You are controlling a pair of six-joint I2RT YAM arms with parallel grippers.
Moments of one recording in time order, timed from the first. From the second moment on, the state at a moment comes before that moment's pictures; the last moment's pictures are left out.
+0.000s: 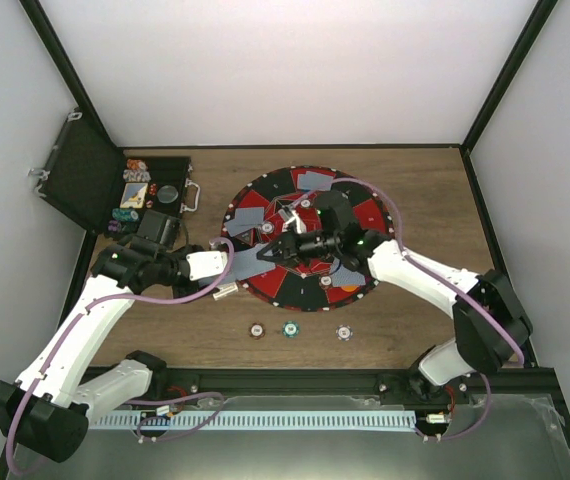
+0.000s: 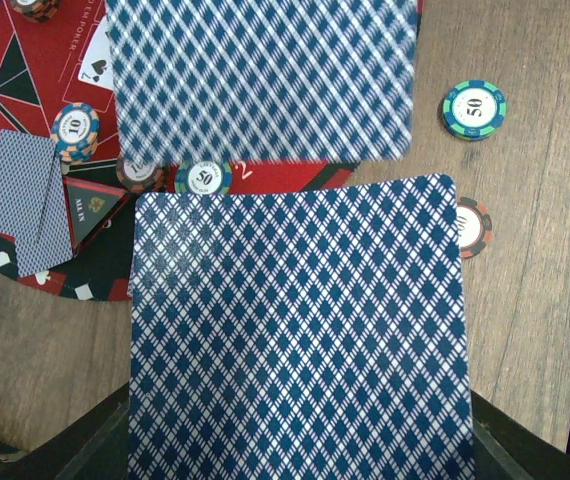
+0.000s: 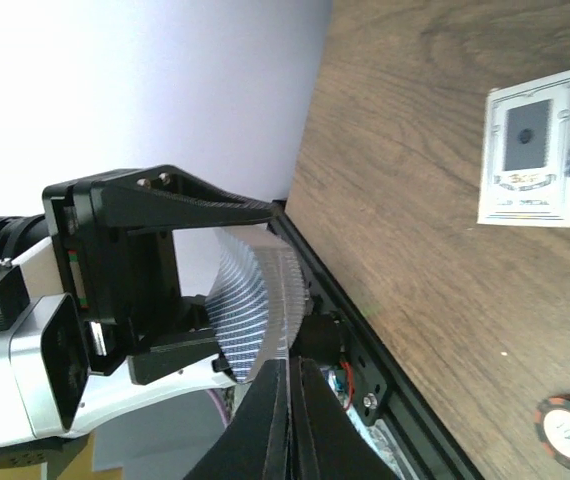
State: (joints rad) left arm -0.37 1.01 0.99 -1.06 0.37 0.93; right arm 0.71 1.49 1.00 0.01 -0.84 0.96
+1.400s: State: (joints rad) left arm -0.37 1.00 0.98 -1.05 0.34 0.93; right arm 0.84 1.97 1.12 -0.01 0.66 -0.53
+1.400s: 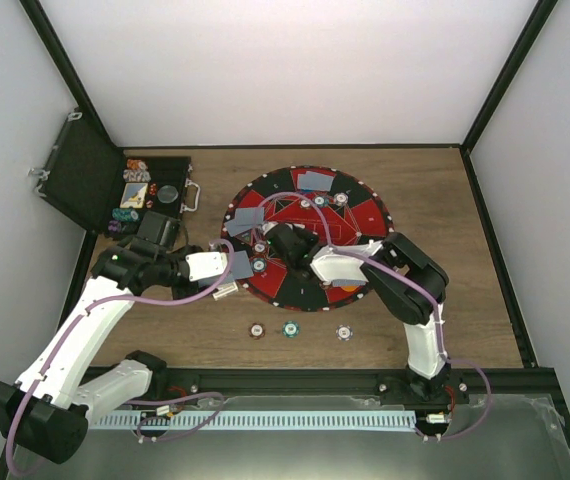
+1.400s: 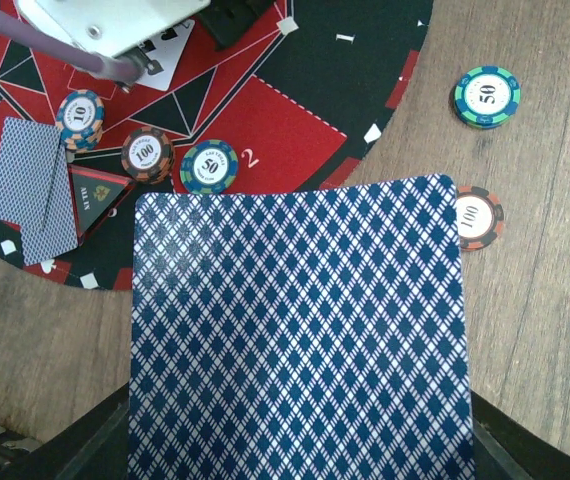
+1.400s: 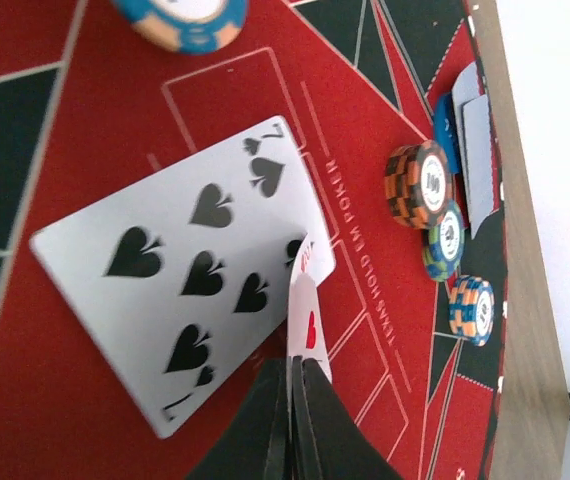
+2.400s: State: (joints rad) left arm -0.37 1.00 1.00 -1.08 0.35 0.93; right arm 0.75 1.41 1.09 -0.29 0.41 0.13
